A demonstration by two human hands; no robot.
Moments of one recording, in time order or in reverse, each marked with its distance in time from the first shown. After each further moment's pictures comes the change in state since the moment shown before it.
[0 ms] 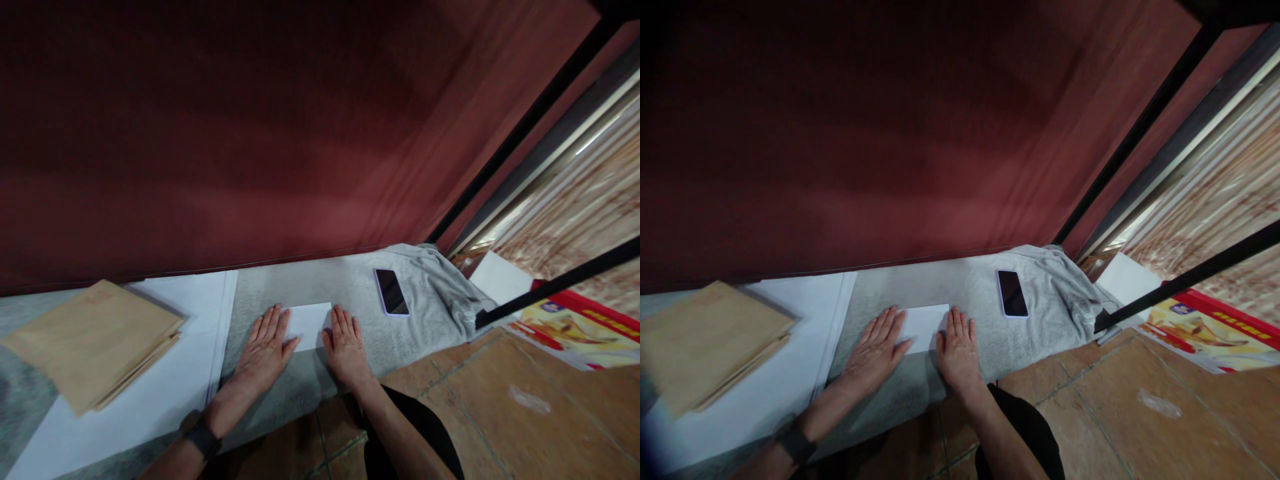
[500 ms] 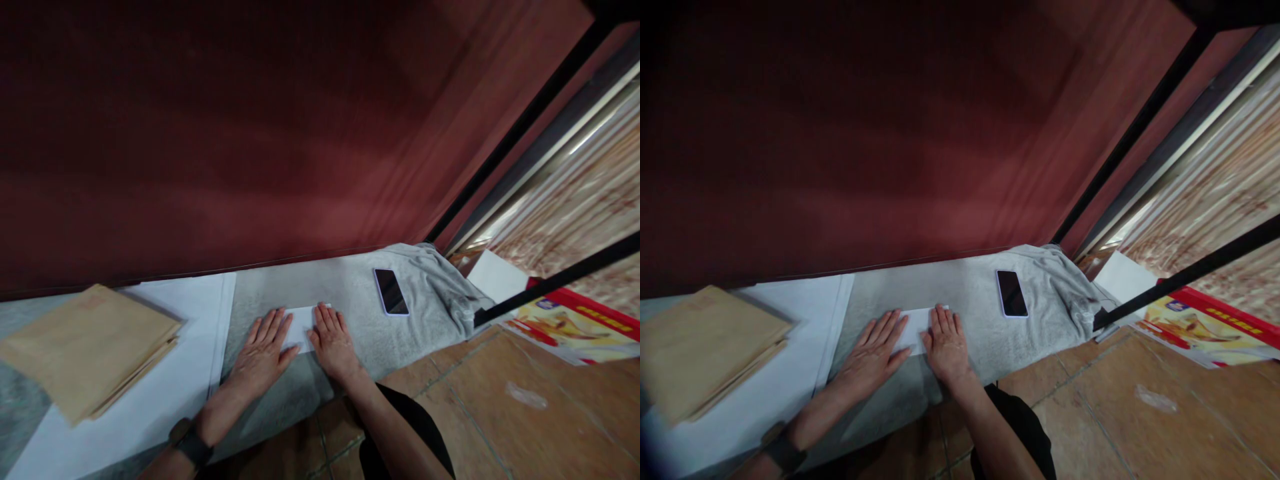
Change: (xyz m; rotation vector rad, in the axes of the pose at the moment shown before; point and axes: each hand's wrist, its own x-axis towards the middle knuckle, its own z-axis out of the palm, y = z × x) left_hand -0.001 -0.010 -0.006 0.020 -0.021 0.127; right_hand 0.018 -0.012 0.012 0.029 -0.063 -0.103
